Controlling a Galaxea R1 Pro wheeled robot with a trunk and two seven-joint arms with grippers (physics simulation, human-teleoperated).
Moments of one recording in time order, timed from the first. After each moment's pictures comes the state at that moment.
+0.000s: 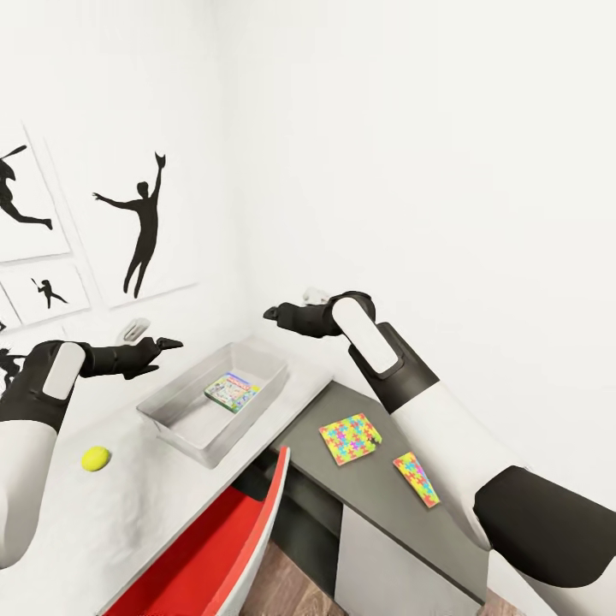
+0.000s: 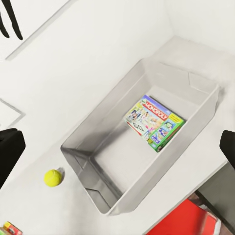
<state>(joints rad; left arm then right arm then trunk) -1.02 0.34 0.20 -0.78 0.58 1.04 -0.26 -1.16 0.17 0.49 -1.02 -1.18 0.76 -0.53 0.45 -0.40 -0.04</state>
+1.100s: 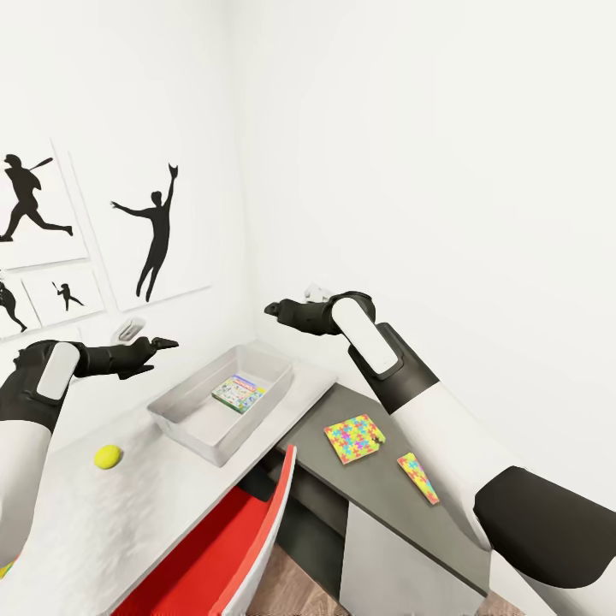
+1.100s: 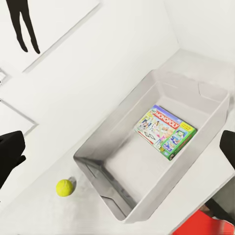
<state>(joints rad) -1.02 0.36 0.20 -0.78 0.58 1.04 -0.26 -1.16 0.17 0.50 -1.02 -1.18 0.71 -0.53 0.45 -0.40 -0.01</state>
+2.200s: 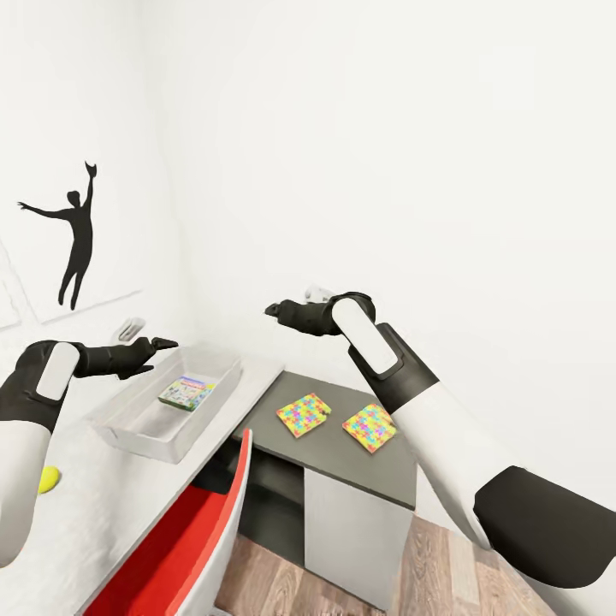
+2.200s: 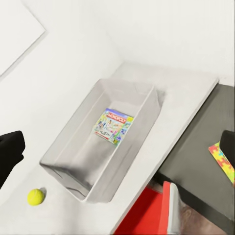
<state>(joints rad) -1.02 0.36 0.20 -0.78 0.59 1.04 -0.26 -1.16 0.17 0.49 -1.02 -1.18 0.71 -0.53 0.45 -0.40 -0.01</state>
